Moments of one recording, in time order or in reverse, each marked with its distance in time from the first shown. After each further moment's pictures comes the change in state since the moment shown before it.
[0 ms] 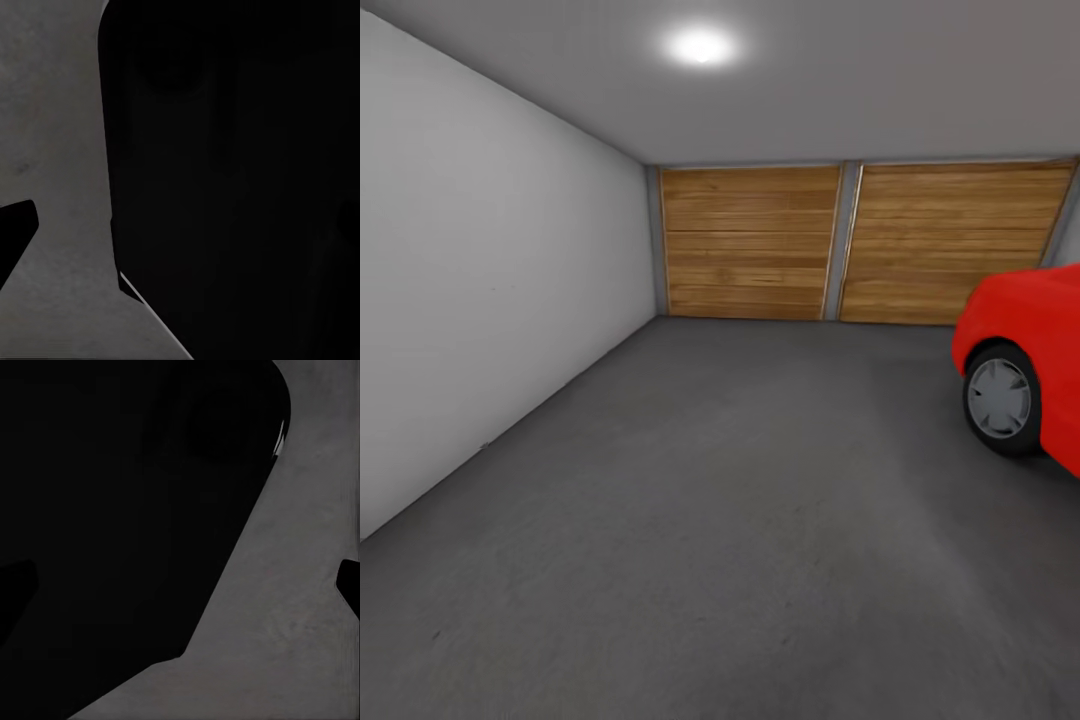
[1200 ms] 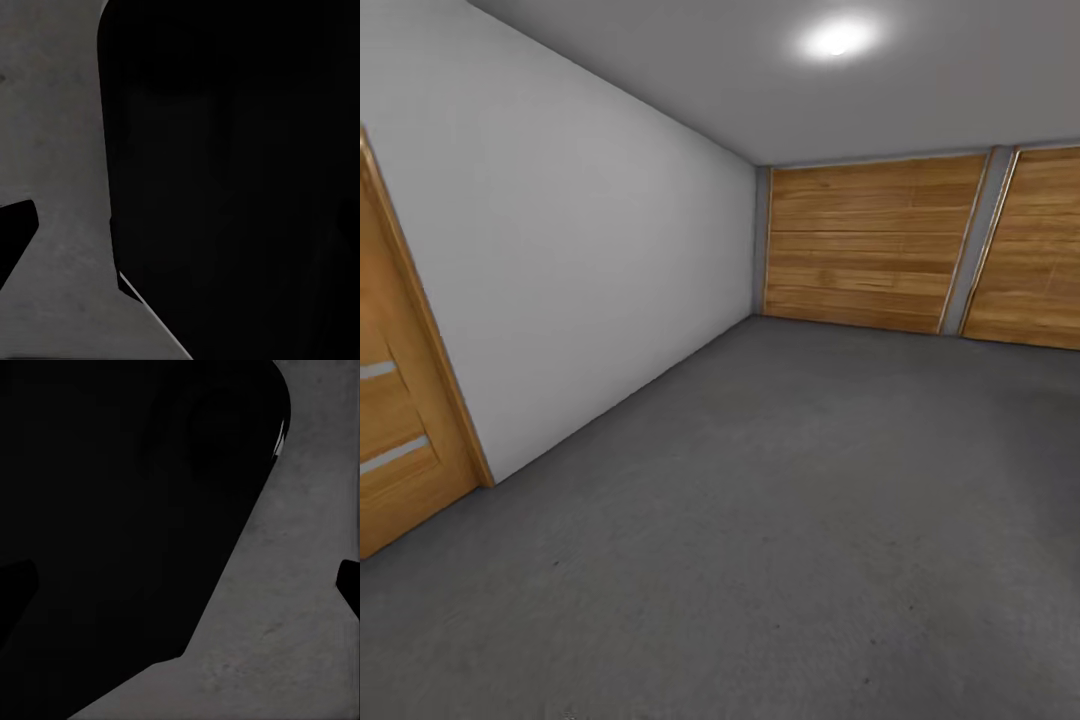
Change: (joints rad) left arm 0.000 -0.001 0.000 0.000 0.000 0.000 0.000; right arm 0.000 0.000 0.000 0.000 0.000 0.000 0.000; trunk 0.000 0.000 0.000
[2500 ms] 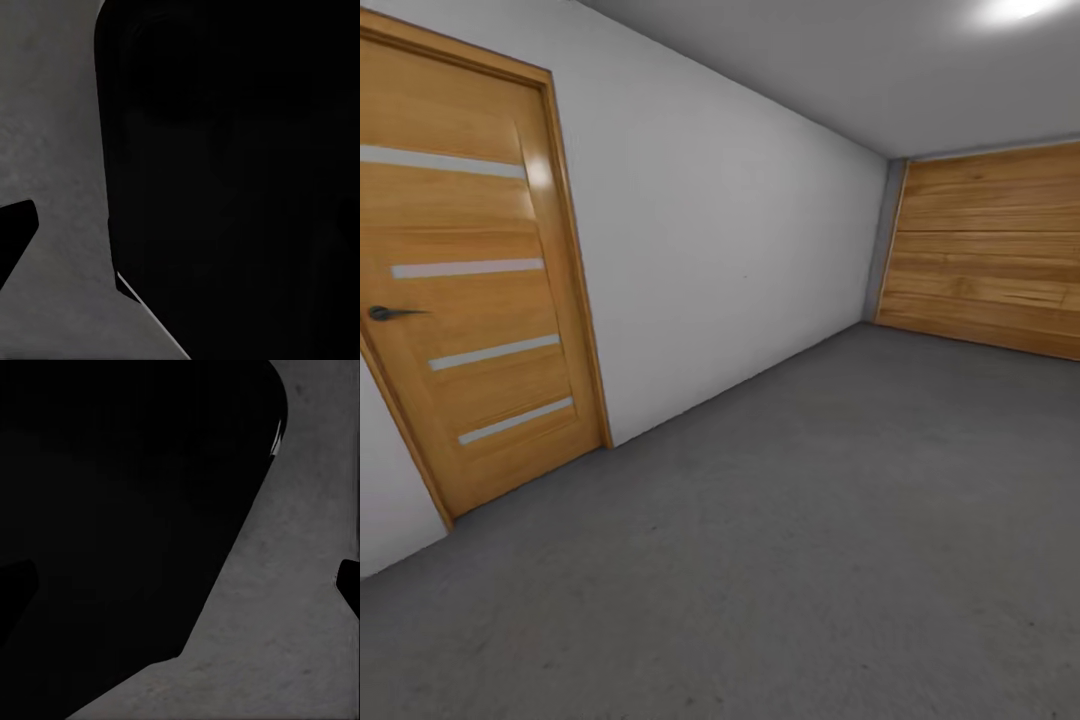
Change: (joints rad) left arm 0.000 -0.002 0.000 0.000 0.000 0.000 0.000; right arm 0.000 -0.003 0.001 -0.001 0.000 0.000 0.000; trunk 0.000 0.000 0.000
